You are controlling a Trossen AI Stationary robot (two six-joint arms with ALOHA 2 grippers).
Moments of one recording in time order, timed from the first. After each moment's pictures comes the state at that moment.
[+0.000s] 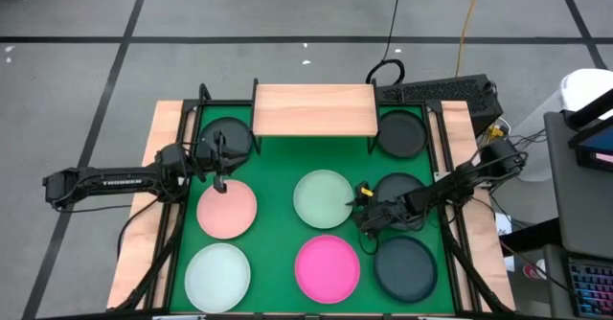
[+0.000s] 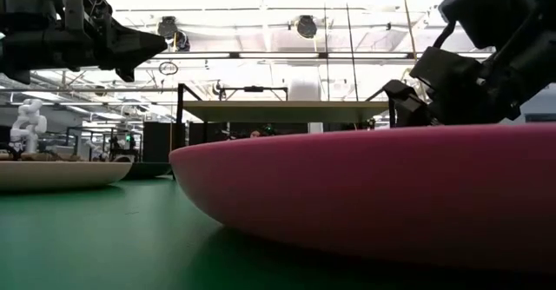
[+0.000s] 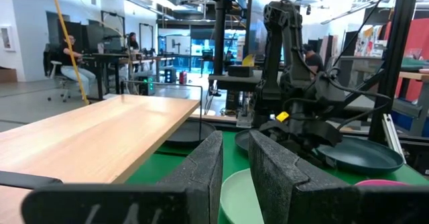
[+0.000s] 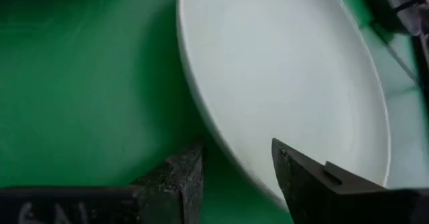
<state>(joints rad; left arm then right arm) 0.30 0.55 0.01 0.71 0.19 -0.06 0.36 1.59 0.41 0.41 0.44 -0.36</state>
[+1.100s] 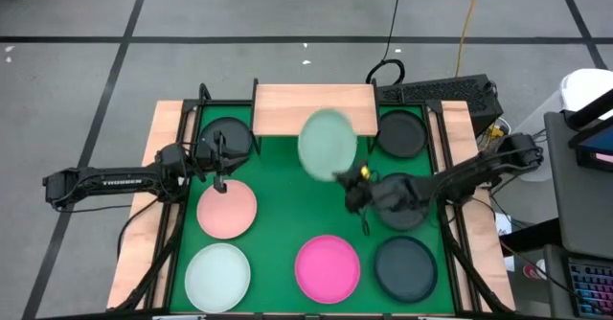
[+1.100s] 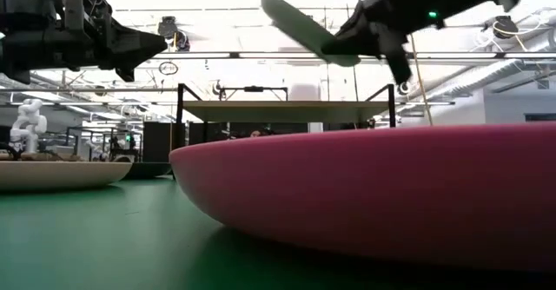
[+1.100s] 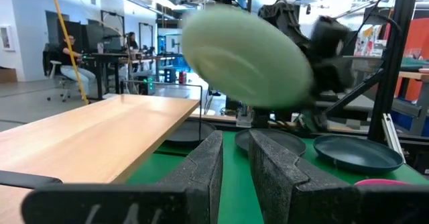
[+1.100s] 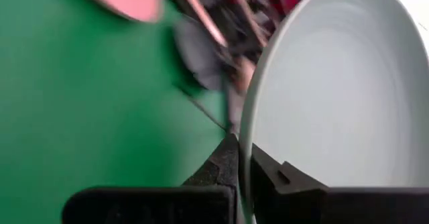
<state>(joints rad) 0.30 0.55 0.01 0.71 0.19 -0.06 0.25 1.37 0.63 0.43 0.75 -0.84</state>
